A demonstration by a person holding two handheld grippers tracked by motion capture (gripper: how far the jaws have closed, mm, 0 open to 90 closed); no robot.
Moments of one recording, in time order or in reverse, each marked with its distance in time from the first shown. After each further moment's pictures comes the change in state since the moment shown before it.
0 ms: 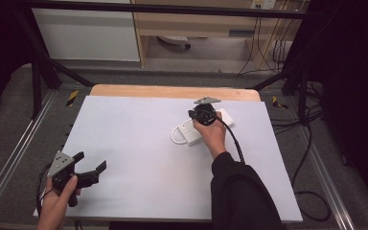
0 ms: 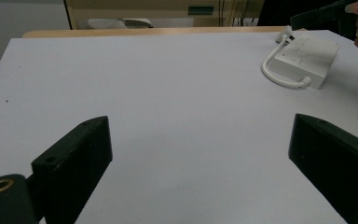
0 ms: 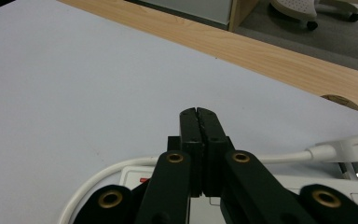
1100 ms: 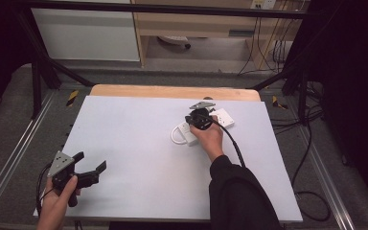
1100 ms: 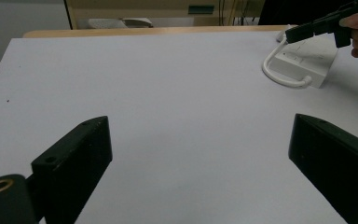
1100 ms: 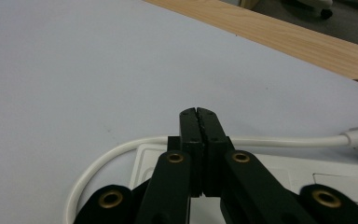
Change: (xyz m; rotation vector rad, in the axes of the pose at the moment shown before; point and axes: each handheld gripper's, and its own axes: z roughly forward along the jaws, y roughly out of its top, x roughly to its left) left arm 0.000 0.000 0.000 0.001 0.001 0.003; right arm 0.011 -0.011 0.009 0.055 0.022 -0.035
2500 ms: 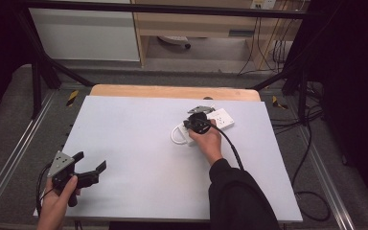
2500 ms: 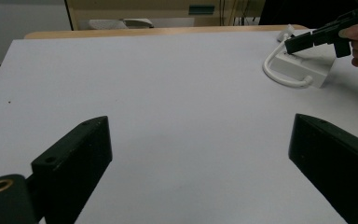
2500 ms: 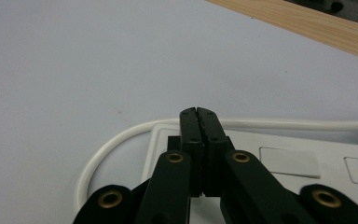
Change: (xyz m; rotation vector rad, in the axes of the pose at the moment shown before) left arm 0.000 0.000 0.000 -0.001 0.003 0.004; right arm 0.009 -0.011 0.004 0.021 0.021 -0.007
